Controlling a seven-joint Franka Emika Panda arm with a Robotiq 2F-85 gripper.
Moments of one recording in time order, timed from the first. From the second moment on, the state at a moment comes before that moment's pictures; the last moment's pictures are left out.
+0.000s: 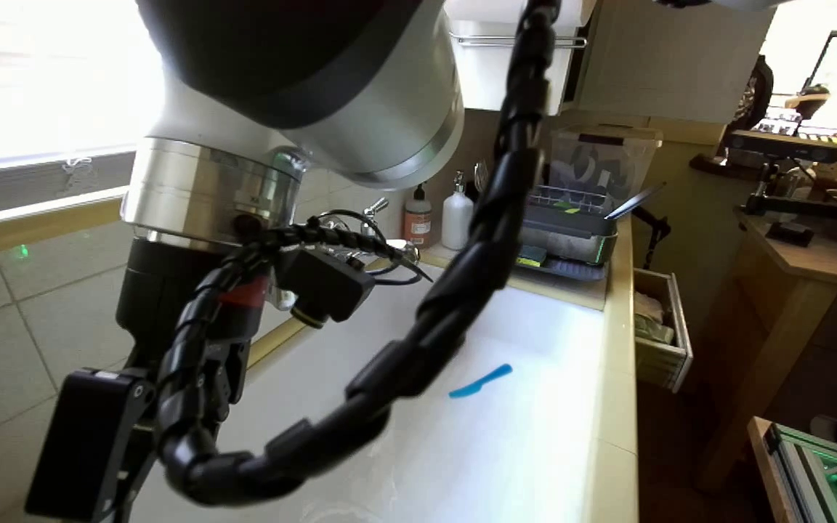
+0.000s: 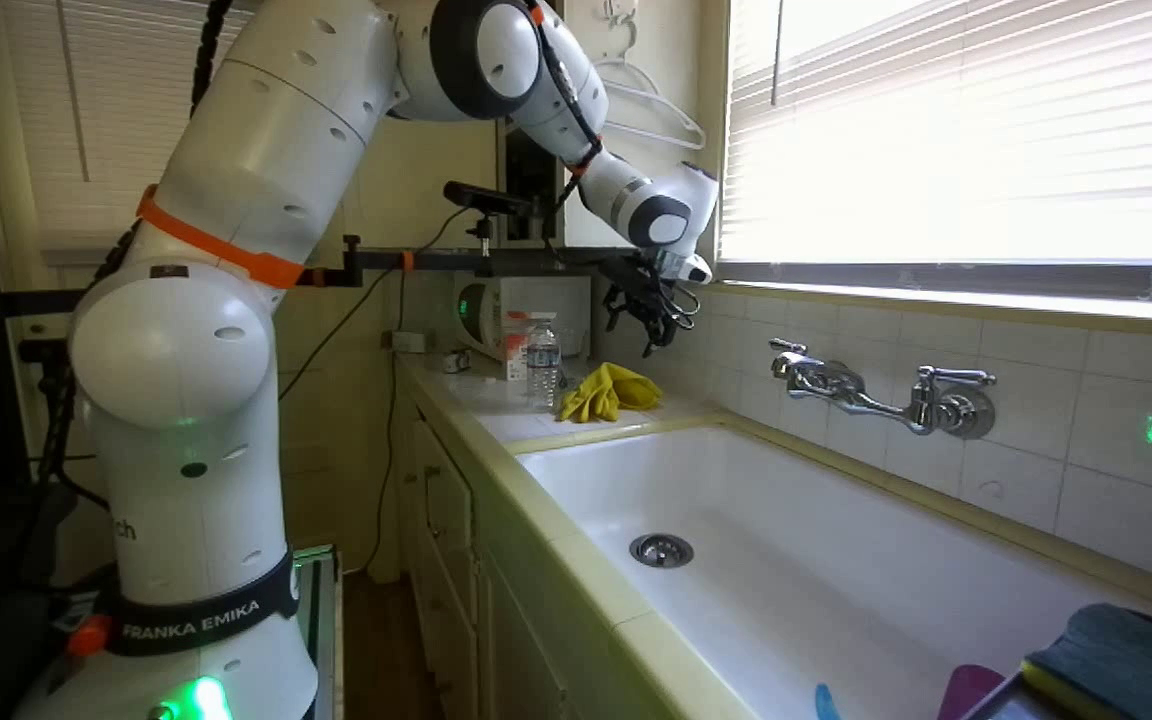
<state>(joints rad) 0.18 0.46 0.29 -1.62 0.40 2.17 -0.29</state>
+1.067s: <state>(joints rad) 0.16 0.08 0.21 -2.02 0.37 2.11 -0.18</state>
